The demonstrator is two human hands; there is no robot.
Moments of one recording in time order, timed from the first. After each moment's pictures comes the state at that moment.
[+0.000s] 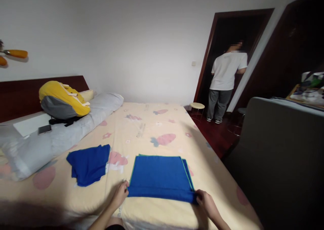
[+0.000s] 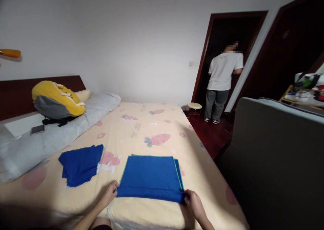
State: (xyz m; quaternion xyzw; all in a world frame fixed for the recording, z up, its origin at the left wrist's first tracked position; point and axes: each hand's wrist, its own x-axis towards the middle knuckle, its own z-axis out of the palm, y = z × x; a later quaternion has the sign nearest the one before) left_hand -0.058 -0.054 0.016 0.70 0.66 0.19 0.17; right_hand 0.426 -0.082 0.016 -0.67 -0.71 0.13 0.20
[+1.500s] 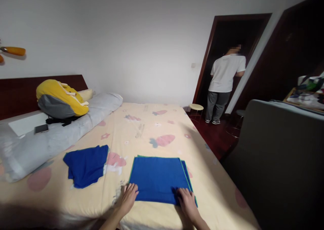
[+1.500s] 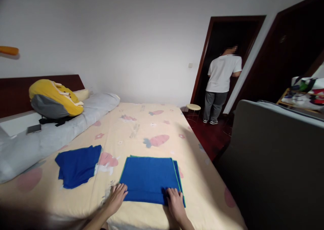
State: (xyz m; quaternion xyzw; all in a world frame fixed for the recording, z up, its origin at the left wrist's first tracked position) left_hand -0.006 -0.070 0.024 0.80 0.60 0.09 0.04; right_hand 0.345 -0.082 0.007 -0.60 -0.77 0.06 0.22
